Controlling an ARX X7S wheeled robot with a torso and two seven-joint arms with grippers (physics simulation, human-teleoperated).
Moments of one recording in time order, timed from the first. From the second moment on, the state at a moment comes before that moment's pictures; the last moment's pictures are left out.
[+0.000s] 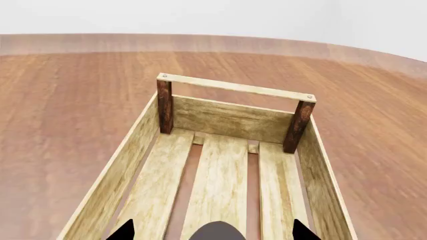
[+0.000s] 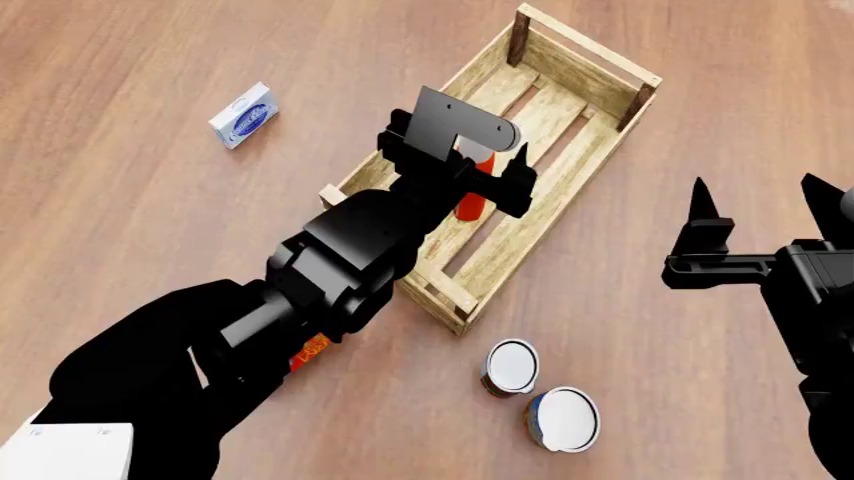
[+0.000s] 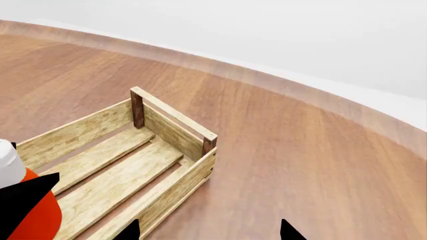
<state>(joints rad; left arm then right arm) -1.38 0.00 1.55 -0.94 -1.28 0.21 -0.10 0.45 0.53 0.27 -0.72 0.63 1.05 0.20</state>
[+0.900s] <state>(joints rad) -1.41 0.00 1.55 -0.95 -1.29 0.25 -0.07 0.48 0.54 0.27 -0.75 0.66 1.08 0.23</state>
